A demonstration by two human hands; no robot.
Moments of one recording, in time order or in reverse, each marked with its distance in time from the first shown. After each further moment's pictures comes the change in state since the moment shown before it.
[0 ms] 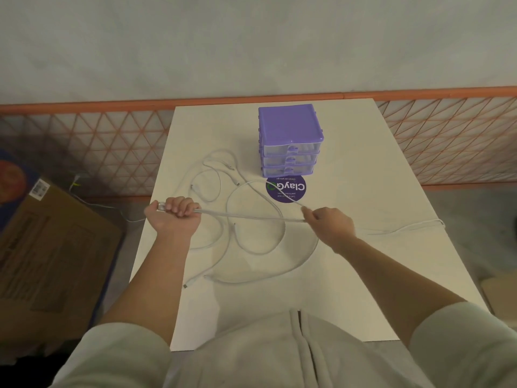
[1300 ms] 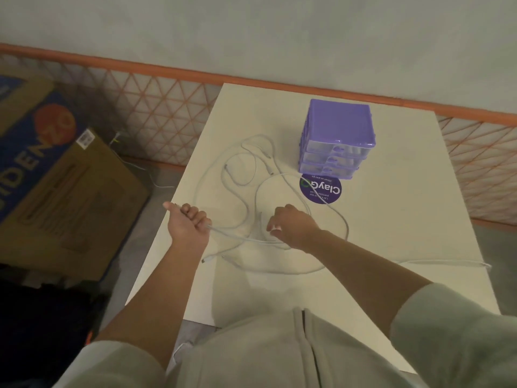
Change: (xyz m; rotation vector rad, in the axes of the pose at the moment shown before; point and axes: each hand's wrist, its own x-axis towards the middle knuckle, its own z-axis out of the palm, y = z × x) left_hand -0.034 0.012 -0.056 0.248 0.268 0.162; right_hand 0.017 -0.100 0.053 -0.234 -0.228 -0.698
